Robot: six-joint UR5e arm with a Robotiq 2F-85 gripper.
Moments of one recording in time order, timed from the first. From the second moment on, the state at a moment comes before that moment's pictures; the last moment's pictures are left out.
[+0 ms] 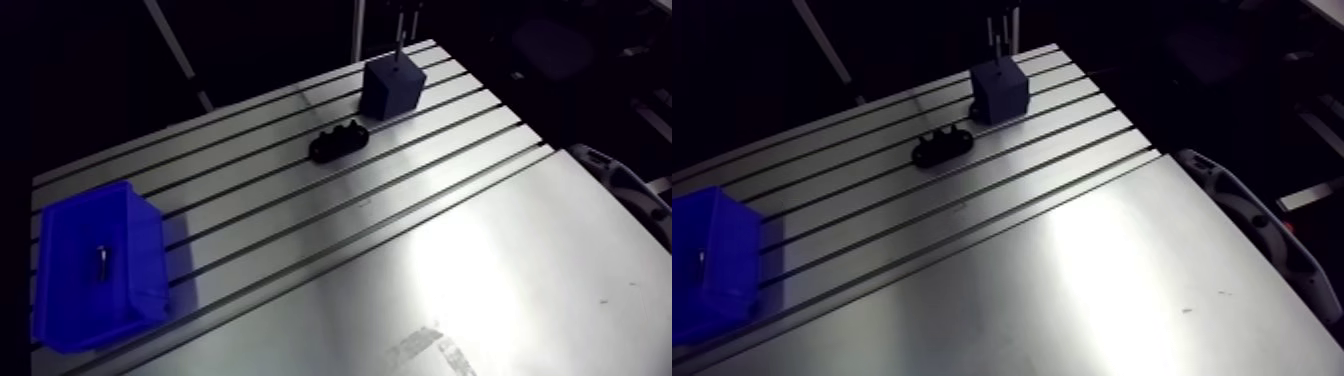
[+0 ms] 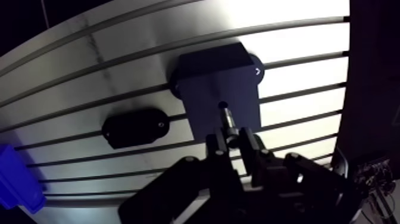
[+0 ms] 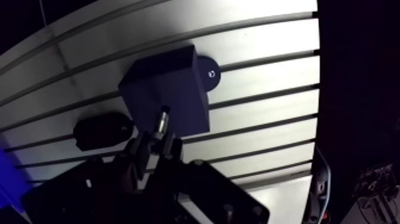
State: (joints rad) arm -0.49 -0.97 1.28 -1.66 -1.63 -1.83
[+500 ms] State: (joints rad) arm -0.50 -0.97 1.30 -1.66 -1.63 -1.83
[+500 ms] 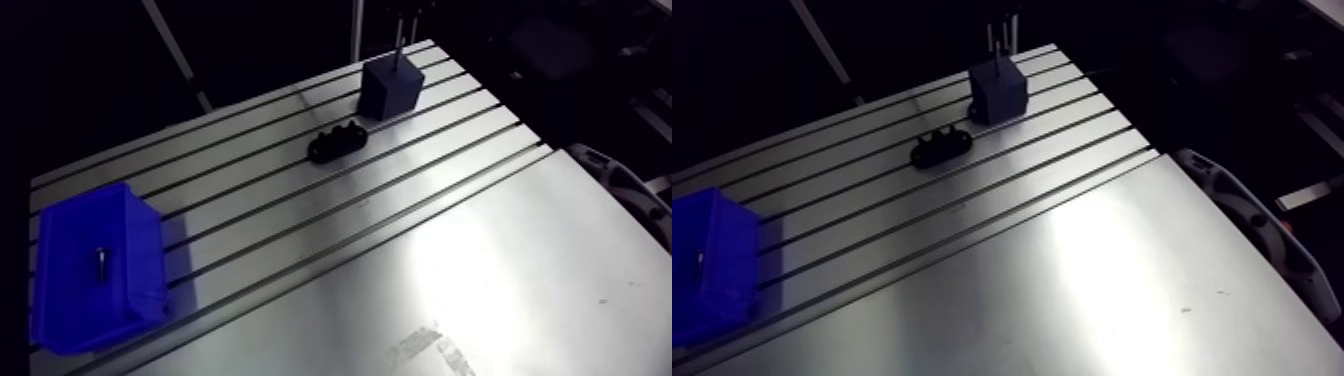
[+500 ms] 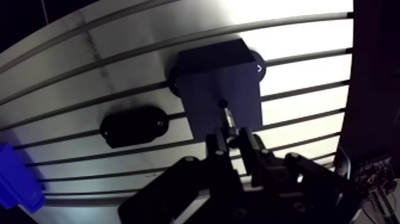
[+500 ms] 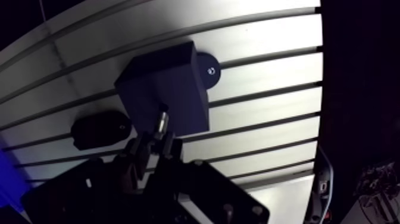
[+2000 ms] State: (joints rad) arm -0.50 -0.97 1.30 -1.66 -1.63 -1.83
